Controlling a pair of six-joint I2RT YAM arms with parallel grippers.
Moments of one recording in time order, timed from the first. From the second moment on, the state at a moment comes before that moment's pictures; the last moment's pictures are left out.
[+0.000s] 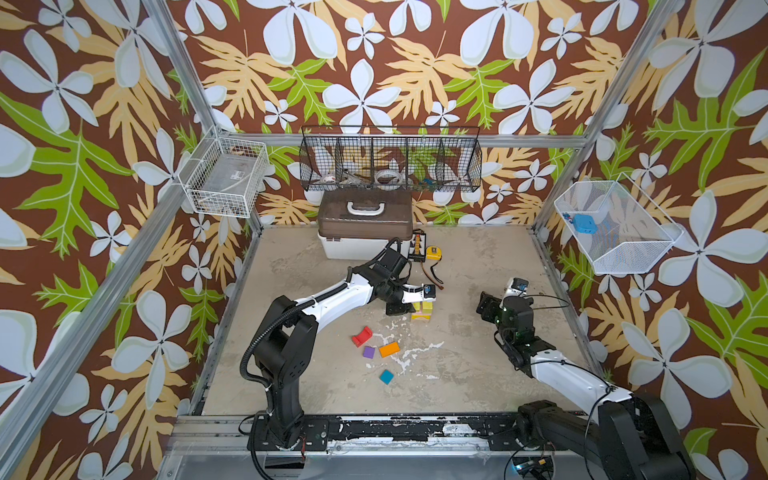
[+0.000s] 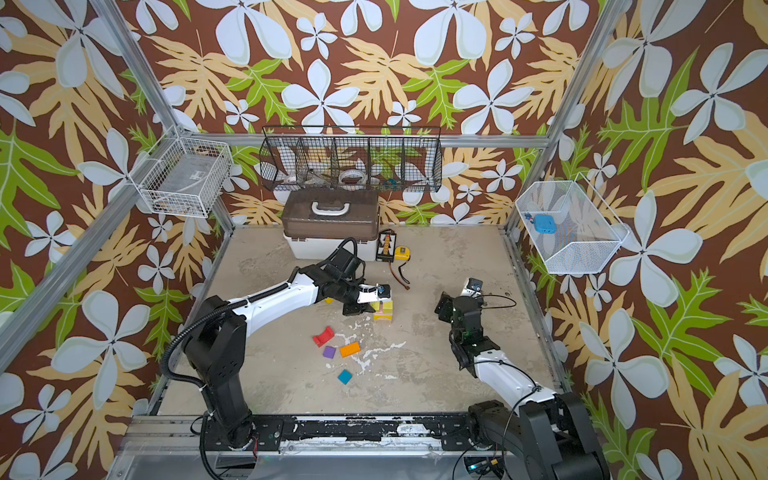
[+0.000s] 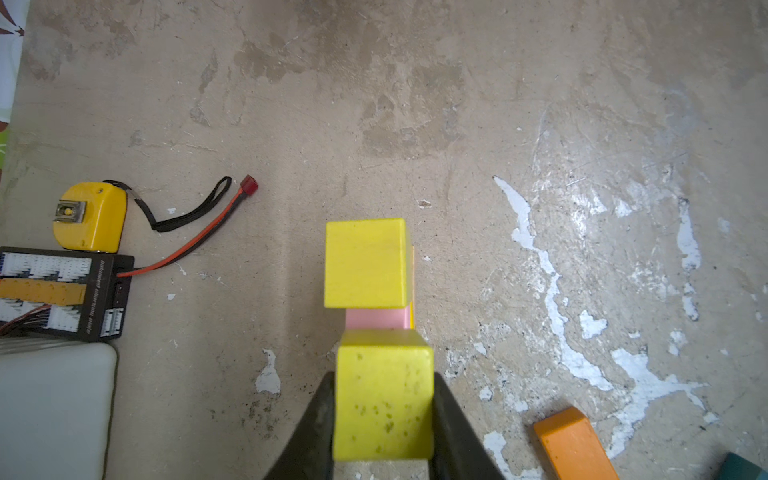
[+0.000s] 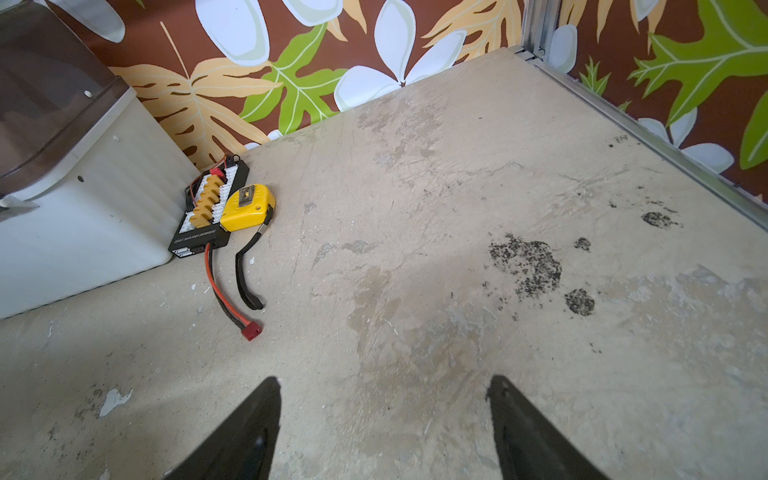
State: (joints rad) left arm -0.66 1.84 1.40 -0.58 0.37 0.90; right arm 0.21 1.13 0.37 0.30 0.29 0.42
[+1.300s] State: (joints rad) left arm -0.66 1.91 1.49 -0.65 0.40 0.87; right arm 0.21 1.12 0.37 0.31 0.28 0.42
